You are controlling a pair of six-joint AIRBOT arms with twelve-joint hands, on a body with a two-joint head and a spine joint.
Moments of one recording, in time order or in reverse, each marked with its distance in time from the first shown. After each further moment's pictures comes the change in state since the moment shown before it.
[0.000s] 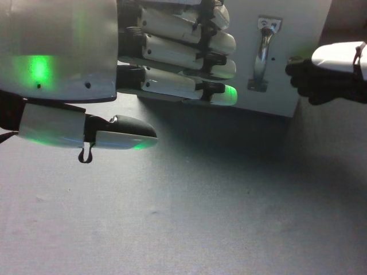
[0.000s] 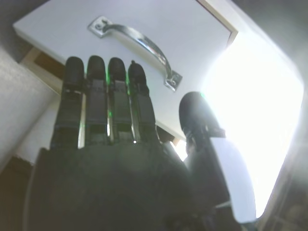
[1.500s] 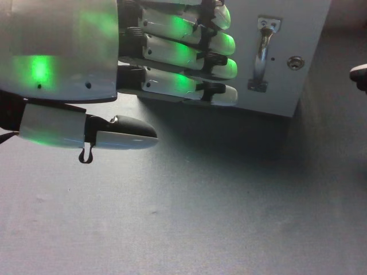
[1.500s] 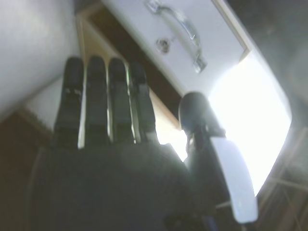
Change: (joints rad) left arm 0.000 0.000 0.000 0.000 -0.002 0.000; right arm -0.085 0.158 0.046 -0.367 0.017 0.187
